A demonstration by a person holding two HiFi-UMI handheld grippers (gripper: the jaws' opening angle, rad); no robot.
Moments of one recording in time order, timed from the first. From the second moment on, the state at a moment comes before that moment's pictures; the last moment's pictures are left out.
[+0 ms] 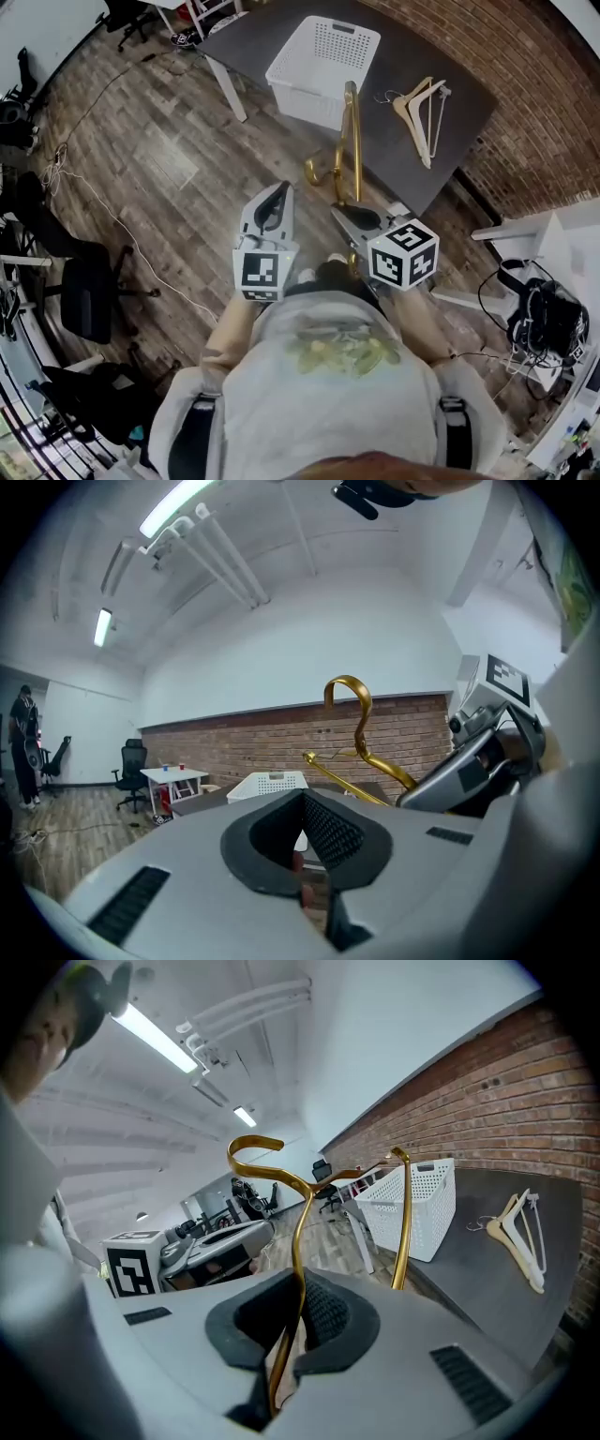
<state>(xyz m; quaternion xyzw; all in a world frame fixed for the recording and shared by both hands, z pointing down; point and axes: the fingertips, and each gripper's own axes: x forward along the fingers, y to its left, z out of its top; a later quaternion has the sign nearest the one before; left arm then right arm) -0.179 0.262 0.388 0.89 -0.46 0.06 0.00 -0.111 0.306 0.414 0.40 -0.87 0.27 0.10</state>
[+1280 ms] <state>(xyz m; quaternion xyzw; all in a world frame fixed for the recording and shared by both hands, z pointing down) -0.133 0.134 0.419 0.89 -0.44 0.09 0.06 -0.065 0.154 0.421 0.39 -0.87 0.29 0.10</state>
